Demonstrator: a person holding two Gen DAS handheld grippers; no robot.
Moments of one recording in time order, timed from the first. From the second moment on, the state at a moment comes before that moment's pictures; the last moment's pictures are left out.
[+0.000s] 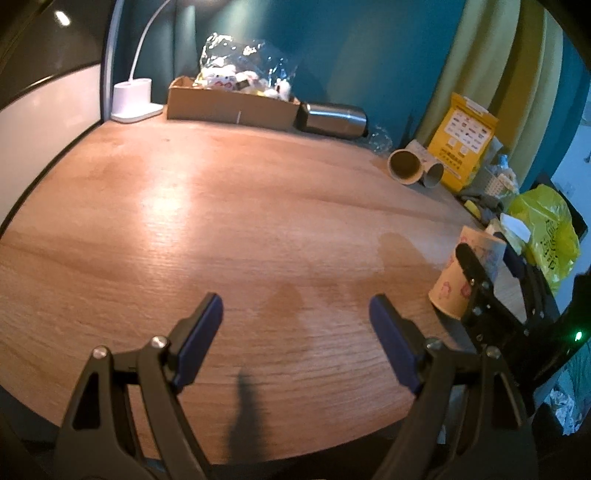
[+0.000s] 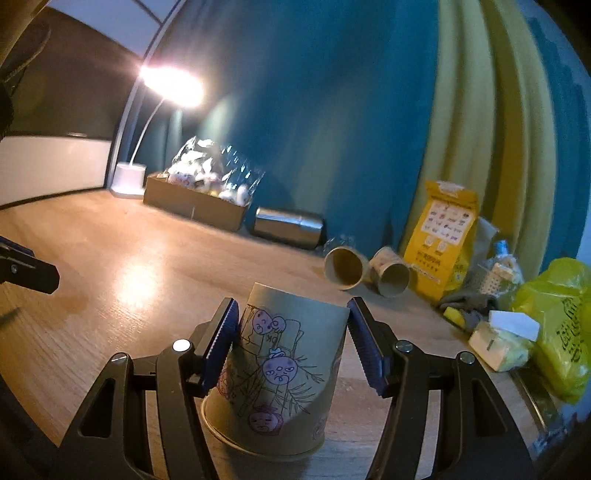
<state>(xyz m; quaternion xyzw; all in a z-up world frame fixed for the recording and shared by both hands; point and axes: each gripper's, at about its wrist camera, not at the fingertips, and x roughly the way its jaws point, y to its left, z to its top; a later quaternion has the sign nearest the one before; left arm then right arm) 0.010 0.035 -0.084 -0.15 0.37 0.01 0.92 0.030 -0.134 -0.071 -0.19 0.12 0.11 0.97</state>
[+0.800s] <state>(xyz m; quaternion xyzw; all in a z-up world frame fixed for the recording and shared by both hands) 0.002 0.007 -0.068 -0.12 0.33 0.01 0.94 0.010 -0.151 -0.053 -0.12 0.16 0.13 0.97</state>
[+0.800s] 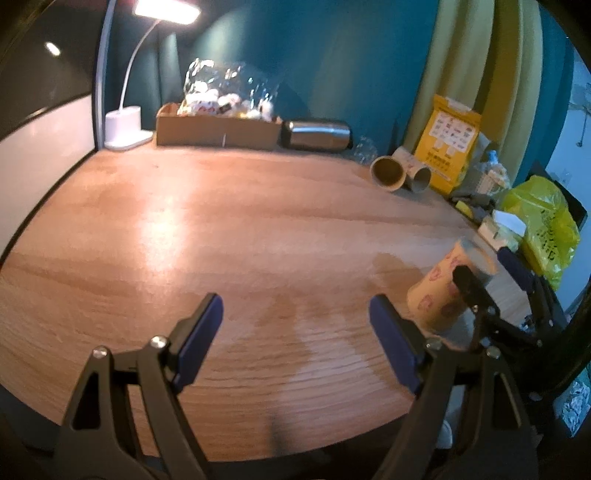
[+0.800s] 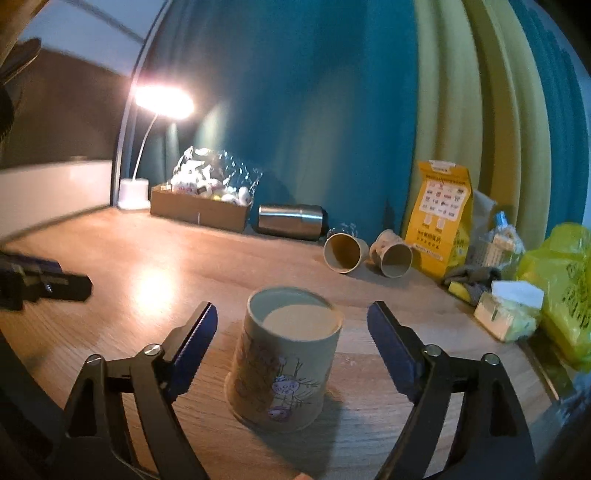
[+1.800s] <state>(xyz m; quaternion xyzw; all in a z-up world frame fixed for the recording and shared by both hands) -0.089 -0.033 0.056 -0.08 0.19 0.02 0.98 -0.054 -0.213 0.066 -0.02 0.17 0.12 0.98</state>
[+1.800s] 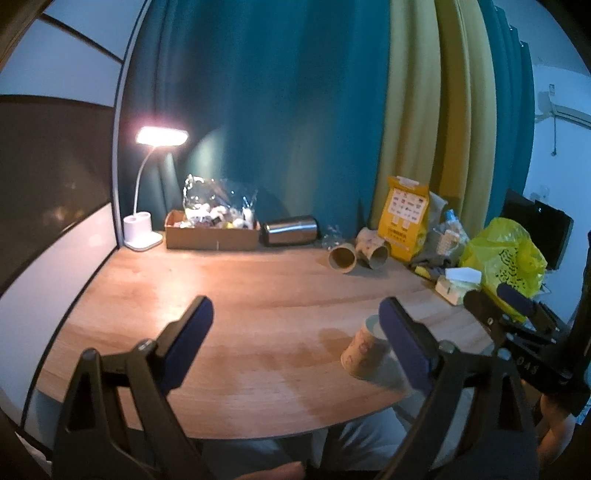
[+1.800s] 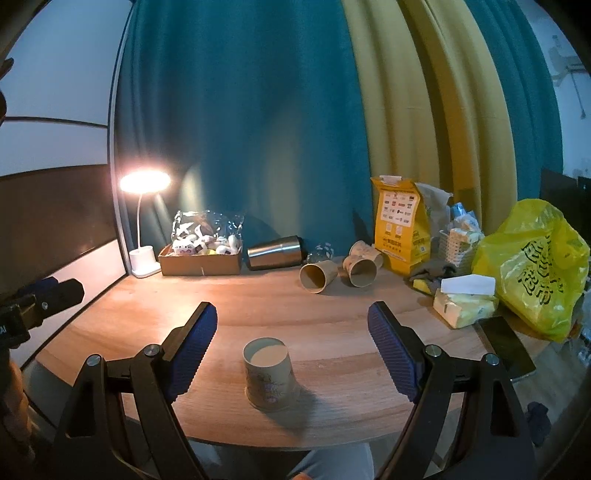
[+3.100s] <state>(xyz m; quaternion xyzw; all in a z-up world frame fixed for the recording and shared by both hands) -0.094 -0.038 0.059 -0.07 0.19 0.02 0.98 -0.059 -0.212 0.075 -0.02 0.18 0.13 0.97</state>
